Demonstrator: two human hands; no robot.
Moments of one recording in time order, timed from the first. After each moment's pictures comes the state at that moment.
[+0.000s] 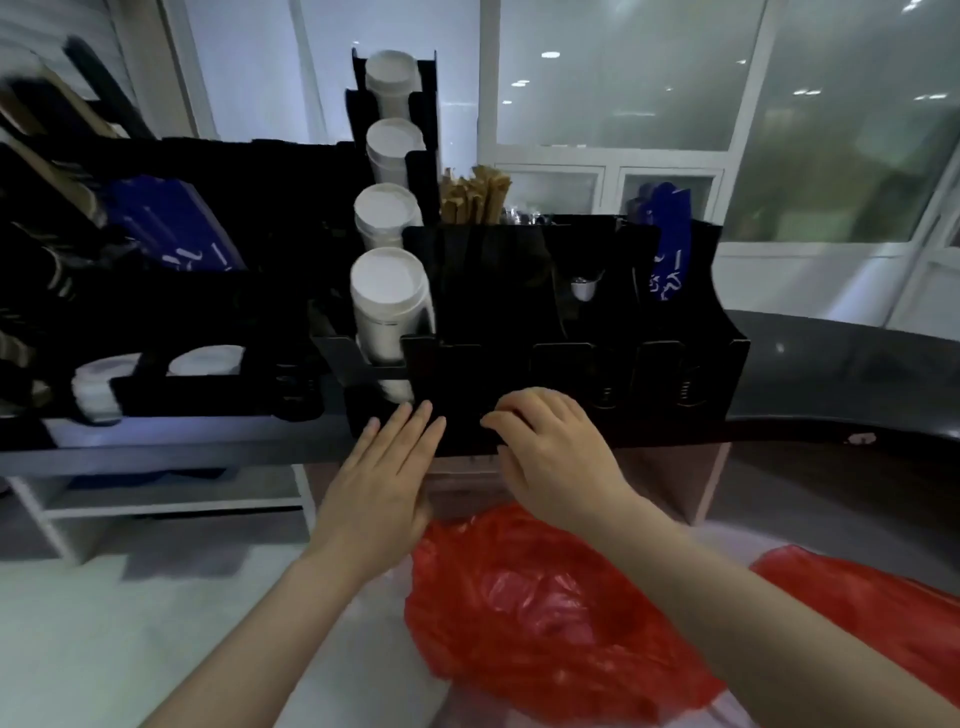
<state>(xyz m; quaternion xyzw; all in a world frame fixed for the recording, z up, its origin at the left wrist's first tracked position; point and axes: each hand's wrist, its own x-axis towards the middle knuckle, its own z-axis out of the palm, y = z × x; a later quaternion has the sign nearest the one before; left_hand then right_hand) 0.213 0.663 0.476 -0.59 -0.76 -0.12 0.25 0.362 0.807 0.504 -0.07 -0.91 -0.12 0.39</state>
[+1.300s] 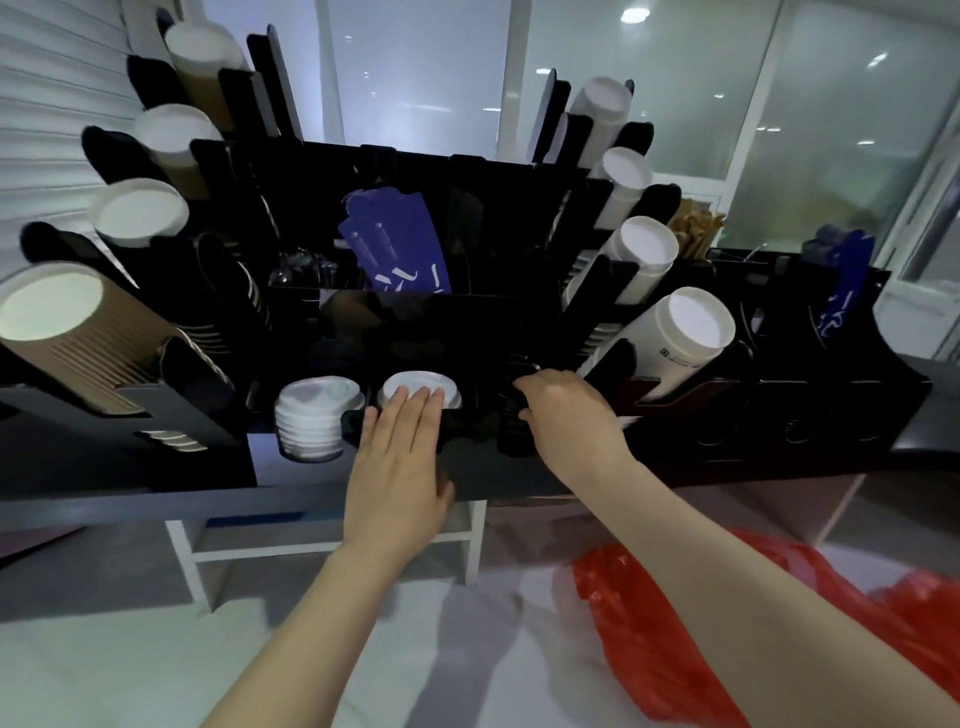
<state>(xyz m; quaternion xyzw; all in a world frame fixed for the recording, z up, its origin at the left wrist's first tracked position) -0.001 0.570 0.483 -0.54 -0.77 -0.26 0.23 0.128 0.697 0.542 -0.30 -0.92 -0.11 0.24</state>
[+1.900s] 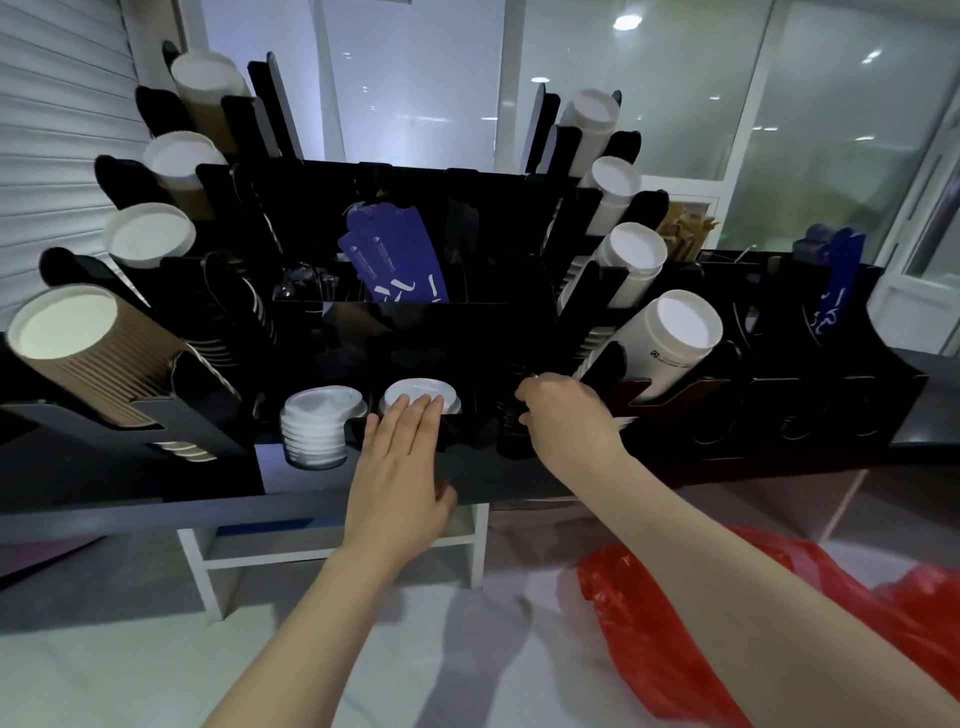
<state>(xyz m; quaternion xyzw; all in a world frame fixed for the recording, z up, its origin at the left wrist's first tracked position) -0.002 0.565 0.485 -0.55 -0.76 -0.27 0.20 0.128 0.689 0.553 -0.33 -0.91 -0.08 0.22</state>
